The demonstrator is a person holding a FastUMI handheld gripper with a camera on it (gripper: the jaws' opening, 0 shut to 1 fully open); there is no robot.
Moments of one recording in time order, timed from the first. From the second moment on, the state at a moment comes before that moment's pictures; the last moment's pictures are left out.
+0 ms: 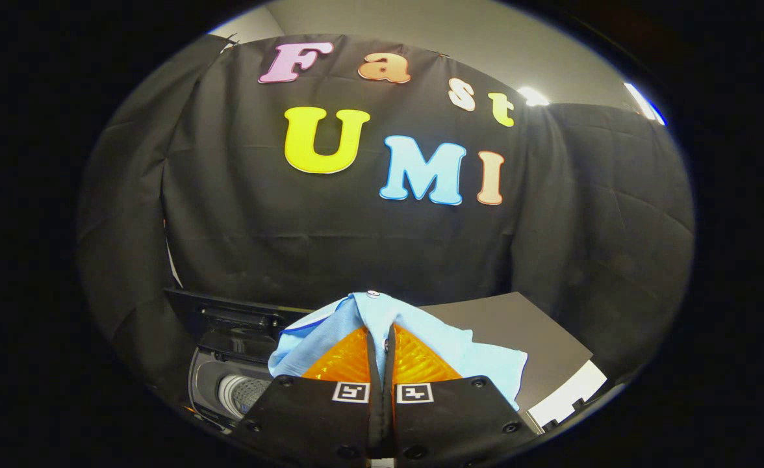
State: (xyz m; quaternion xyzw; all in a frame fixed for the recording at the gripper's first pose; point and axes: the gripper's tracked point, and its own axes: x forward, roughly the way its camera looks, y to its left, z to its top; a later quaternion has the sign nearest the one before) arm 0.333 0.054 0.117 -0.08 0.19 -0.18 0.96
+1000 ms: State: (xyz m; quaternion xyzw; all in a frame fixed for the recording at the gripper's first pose) arm 0.353 0.207 0.055 -0.07 0.21 -0.15 0.96
